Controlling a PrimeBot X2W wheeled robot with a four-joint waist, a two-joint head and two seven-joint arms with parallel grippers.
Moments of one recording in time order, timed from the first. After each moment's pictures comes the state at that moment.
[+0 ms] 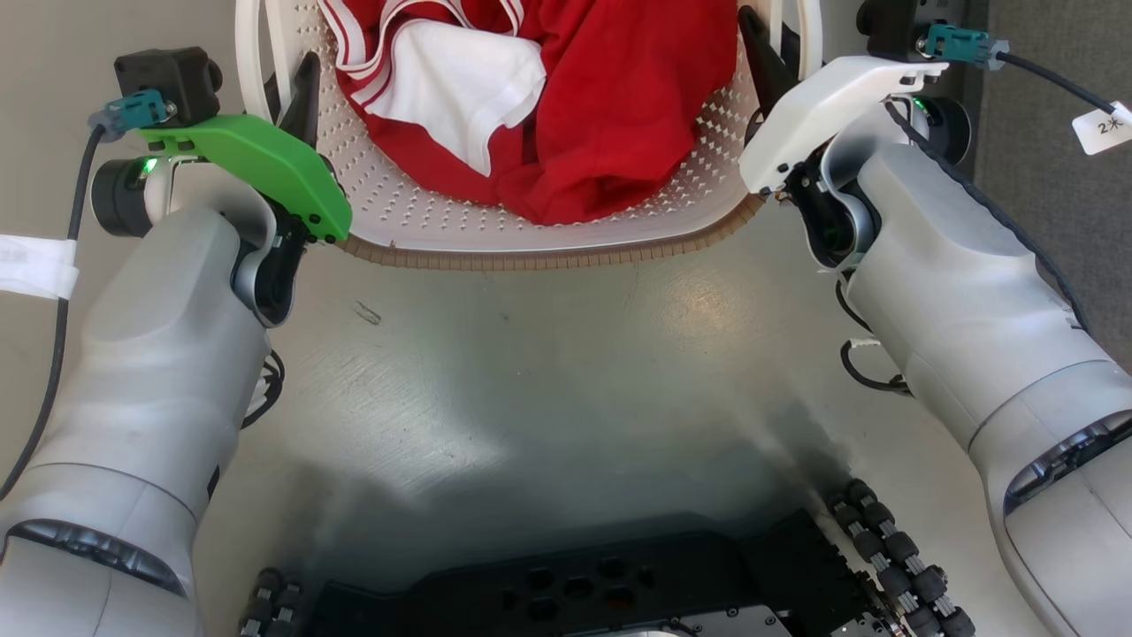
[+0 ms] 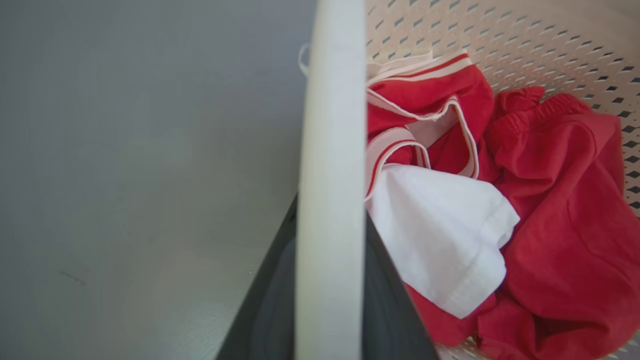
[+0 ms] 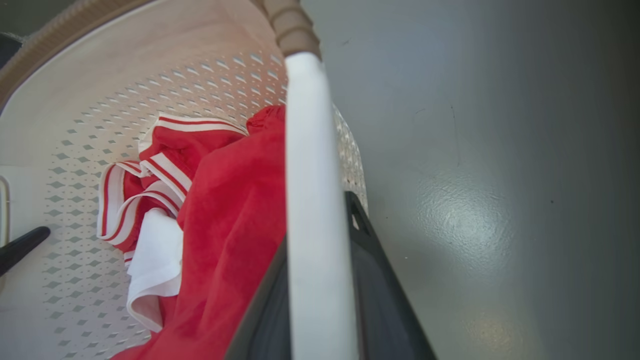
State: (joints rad) left arm -1.05 0.11 -0.74 1.04 -0.92 -0.13 -0.25; right arm -1.06 -0.06 0.77 1.06 0.89 0.07 -0.26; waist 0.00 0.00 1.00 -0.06
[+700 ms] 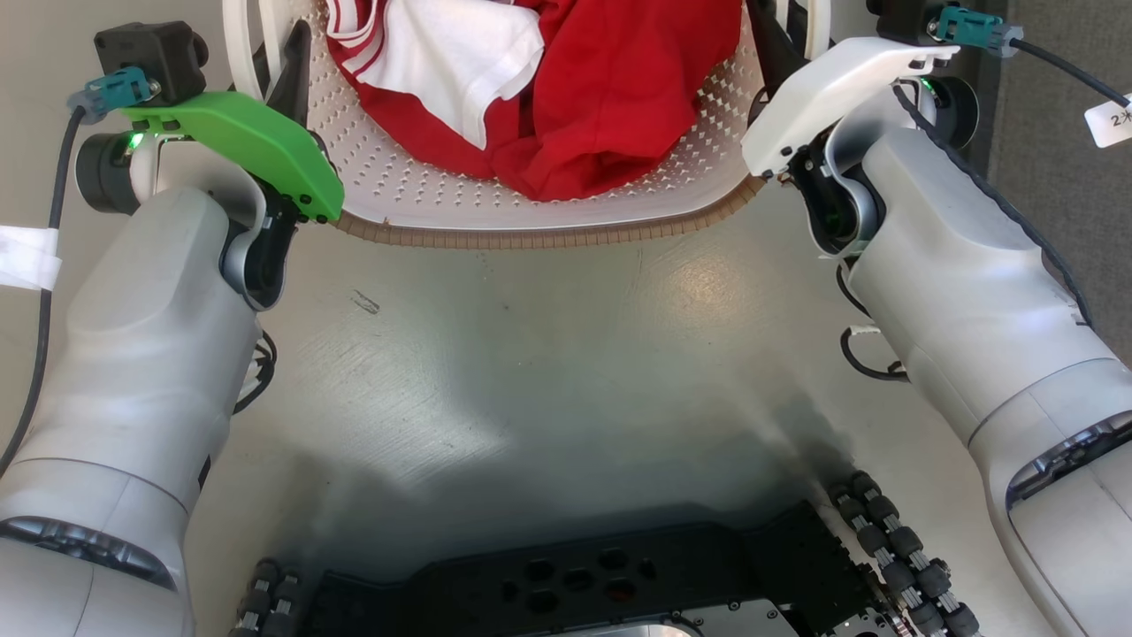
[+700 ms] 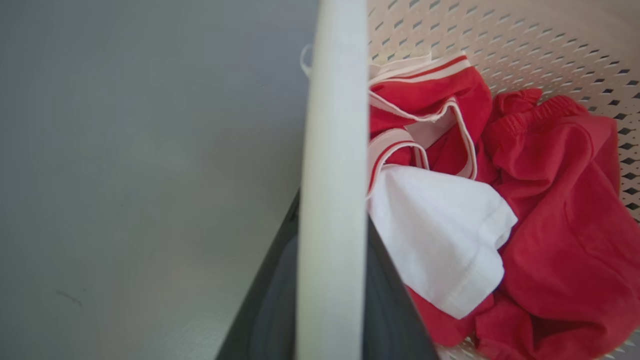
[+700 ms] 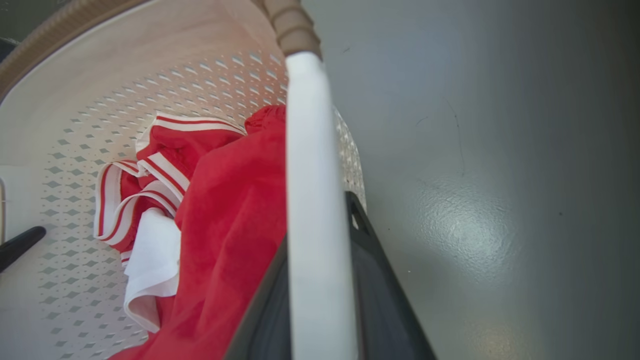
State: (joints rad) left arm -1.06 0.12 -0.69 0.99 -0.87 -0.13 -0.25; right arm -1.06 -0.06 0.68 1.01 0.80 0.06 -0.26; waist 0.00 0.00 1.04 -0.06
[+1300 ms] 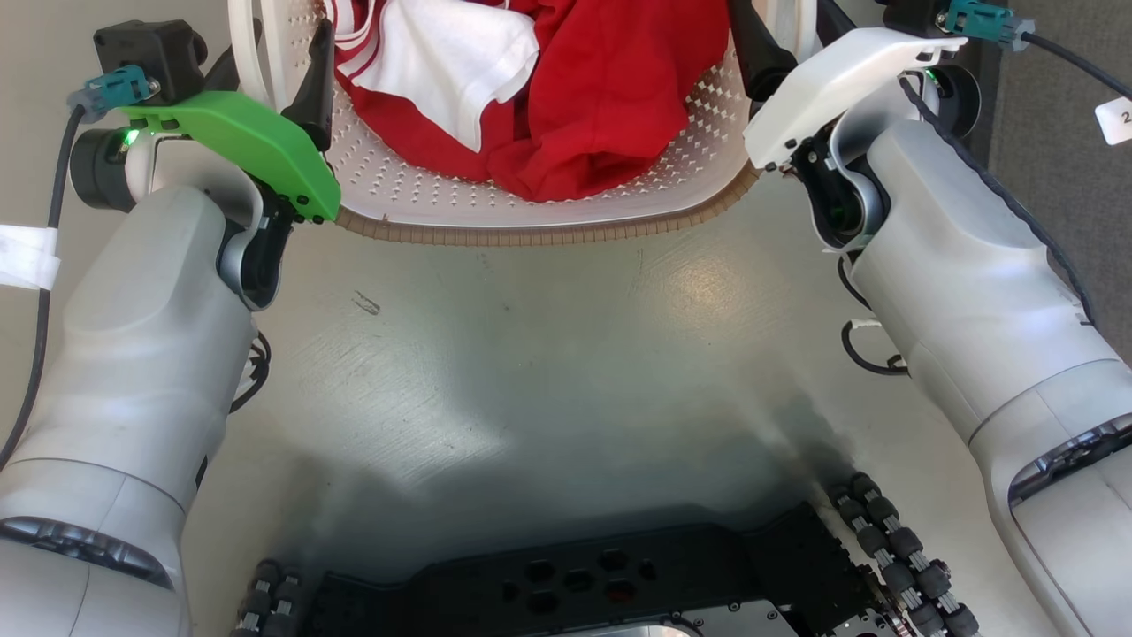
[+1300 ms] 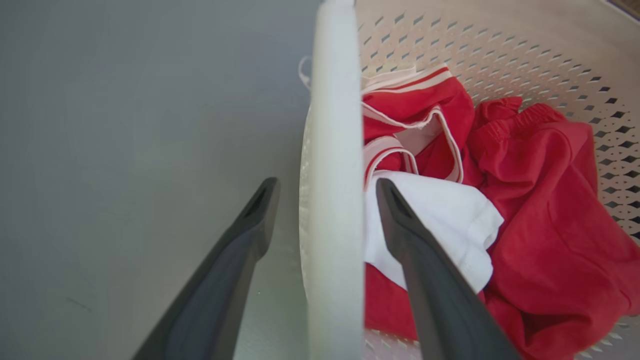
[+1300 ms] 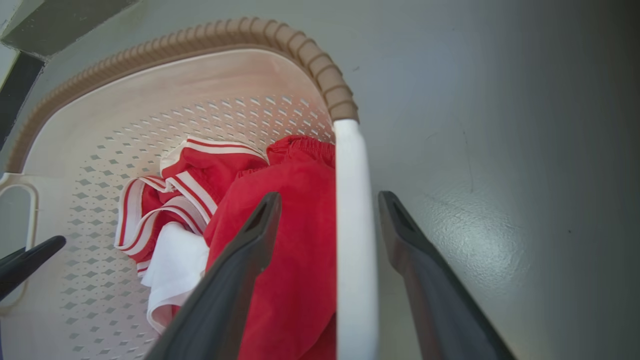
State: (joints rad) left arm -1.06 0.13 -0.68 0.99 -0.83 -0.13 -0.25; right arm -1.05 -0.06 0.63 0.98 0.76 0.06 -0.25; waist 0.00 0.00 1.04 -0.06
